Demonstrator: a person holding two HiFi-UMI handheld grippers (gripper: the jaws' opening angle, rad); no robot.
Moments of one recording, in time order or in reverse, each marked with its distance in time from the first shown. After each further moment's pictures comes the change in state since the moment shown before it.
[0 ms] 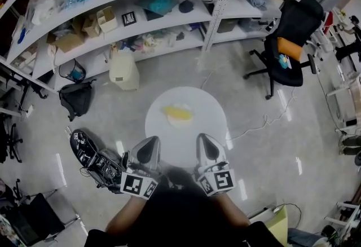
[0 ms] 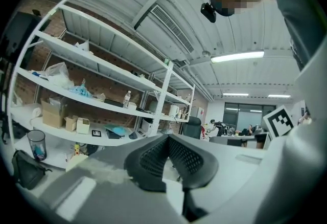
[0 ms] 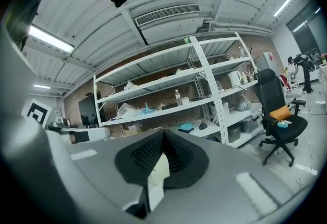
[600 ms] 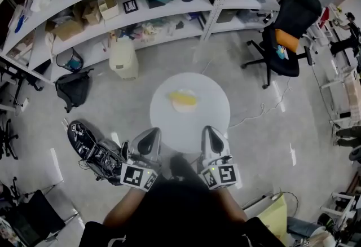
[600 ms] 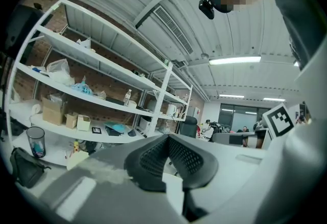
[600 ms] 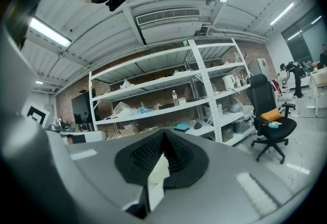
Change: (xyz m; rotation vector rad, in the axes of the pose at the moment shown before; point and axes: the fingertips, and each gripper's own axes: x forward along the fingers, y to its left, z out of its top) left arm -0.052 0.030 -0.007 -0.020 0.011 -0.051; right arm -0.020 0.047 -0.015 -0.014 -0.011 -0.088
